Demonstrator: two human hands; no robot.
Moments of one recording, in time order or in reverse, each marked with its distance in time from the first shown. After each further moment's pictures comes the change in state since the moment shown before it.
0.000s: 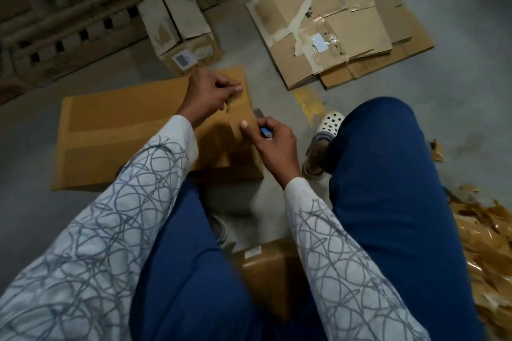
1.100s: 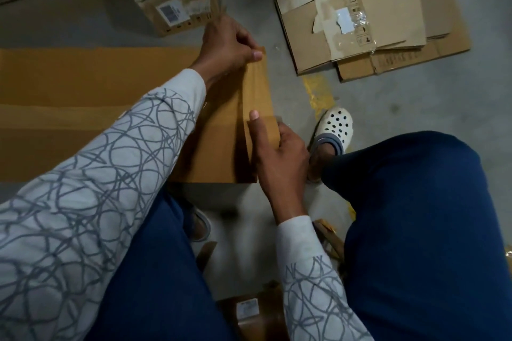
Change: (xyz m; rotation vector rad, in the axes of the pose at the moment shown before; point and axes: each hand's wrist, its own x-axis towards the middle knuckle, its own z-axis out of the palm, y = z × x) left_hand 0.127 -0.043 0.025 0.114 0.025 -0.078; right_hand 0.032 -0.012 0.038 -0.218 0.159 0.179
